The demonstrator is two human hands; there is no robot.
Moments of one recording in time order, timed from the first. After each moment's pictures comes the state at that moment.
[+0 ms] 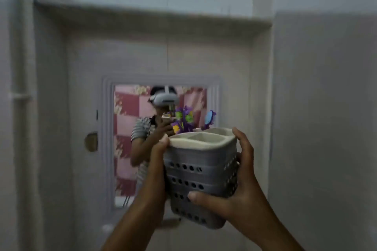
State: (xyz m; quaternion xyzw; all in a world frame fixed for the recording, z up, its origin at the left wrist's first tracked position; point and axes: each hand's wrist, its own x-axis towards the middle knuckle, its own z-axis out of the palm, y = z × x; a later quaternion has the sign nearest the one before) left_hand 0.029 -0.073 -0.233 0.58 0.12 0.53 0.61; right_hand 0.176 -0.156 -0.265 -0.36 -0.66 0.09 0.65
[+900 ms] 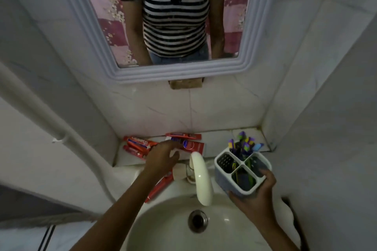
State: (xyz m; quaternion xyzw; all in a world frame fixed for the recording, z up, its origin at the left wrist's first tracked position) left_hand -0.036 0.013 -0.611 0.84 0.48 0.14 0.21; right_hand 0.193 -0.174 -0.721 -0.66 -0.46 0.16 0.57
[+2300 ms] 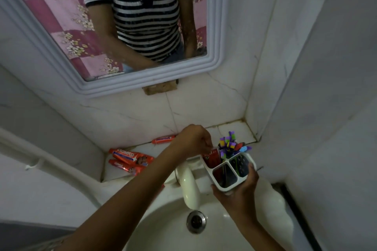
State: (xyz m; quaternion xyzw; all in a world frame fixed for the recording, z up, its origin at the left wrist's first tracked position) left_hand 0.088 0.014 -0.541 0.93 0.27 0.00 0.26; right_hand 0.166 -0.169 -0.732 -0.73 -0.40 0.06 0.55
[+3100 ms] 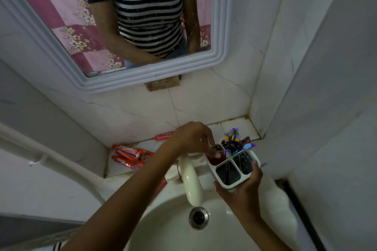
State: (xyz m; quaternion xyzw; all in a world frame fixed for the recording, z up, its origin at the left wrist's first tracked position) left_hand 0.080 0.021 -0.536 0.91 0.31 -0.07 0.27; right_hand 0.168 -0.171 -0.737 -0.72 -0.41 0.07 0.56
